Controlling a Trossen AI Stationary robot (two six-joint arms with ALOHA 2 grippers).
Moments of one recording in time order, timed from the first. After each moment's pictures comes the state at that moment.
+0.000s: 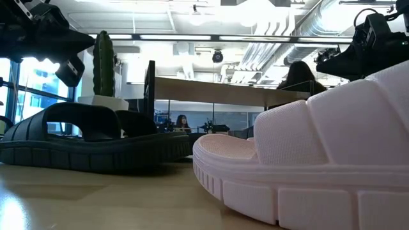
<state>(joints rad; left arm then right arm) -0.05 0.02 0.01 0.04 -0.12 -0.44 0.05 0.02 0.07 -0.12 0.43 0.38</state>
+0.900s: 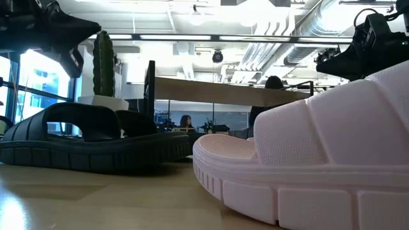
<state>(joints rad) -0.05 0.02 0.01 0.19 -0.26 -0.49 0.05 0.02 0.07 -0.12 0.43 0.38</state>
